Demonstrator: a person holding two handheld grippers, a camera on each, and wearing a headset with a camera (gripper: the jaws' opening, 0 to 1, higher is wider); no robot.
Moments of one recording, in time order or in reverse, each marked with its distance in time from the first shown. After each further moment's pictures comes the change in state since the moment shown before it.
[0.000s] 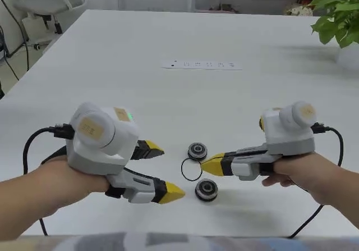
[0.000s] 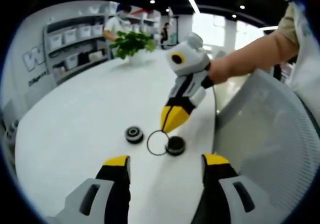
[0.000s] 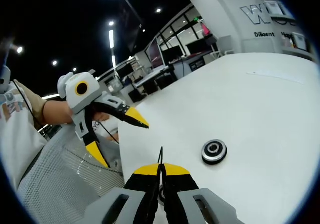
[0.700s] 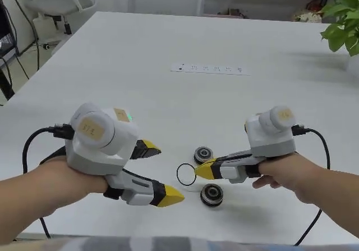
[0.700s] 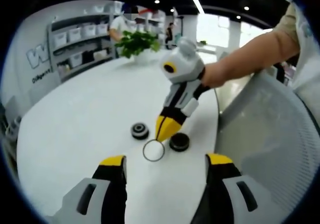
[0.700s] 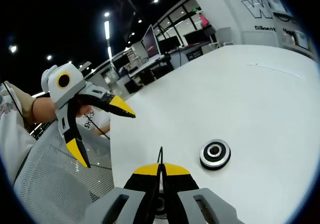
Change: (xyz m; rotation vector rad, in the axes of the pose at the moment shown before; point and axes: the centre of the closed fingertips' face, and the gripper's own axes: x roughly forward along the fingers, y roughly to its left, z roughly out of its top) left arm -0.008 0.006 -0.006 -0.021 0.002 0.025; right arm 0.028 -0.017 -0.010 0.015 0.090 -0.040
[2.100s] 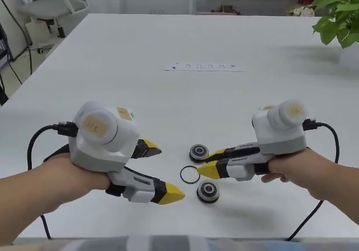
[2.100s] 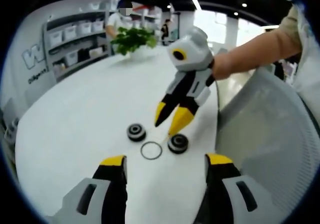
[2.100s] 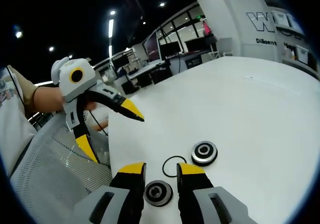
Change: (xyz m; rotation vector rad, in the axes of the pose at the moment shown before) left arm 0.014 -0.003 0.005 0.018 0.035 -0.028; right arm -0.034 0.002 0.001 -0.091 -0.041 -0.050
